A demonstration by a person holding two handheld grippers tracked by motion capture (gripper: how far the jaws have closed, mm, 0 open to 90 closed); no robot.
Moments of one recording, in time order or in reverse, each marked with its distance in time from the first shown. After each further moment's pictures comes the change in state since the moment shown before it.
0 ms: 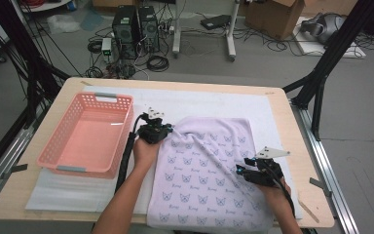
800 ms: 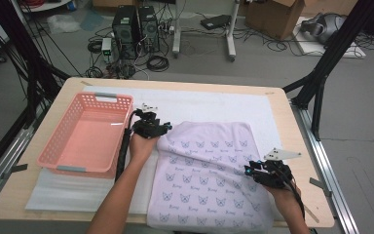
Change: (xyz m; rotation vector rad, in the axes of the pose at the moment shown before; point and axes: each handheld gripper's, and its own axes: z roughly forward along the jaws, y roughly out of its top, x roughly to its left) left arm 0.015 0.006 0.021 0.098 -0.001 -0.044; right arm -0.009 -0.004 -0.027 -0.015 0.025 0.010
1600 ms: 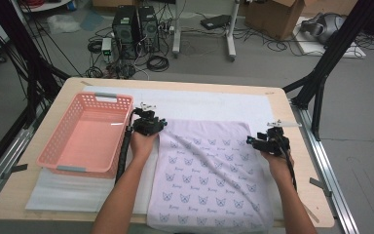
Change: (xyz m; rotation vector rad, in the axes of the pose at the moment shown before) left arm 0.019 -0.009 0.018 -0.011 0.078 0.033; right arm -0.079 0.054 0.052 -0.033 -0.158 0.193
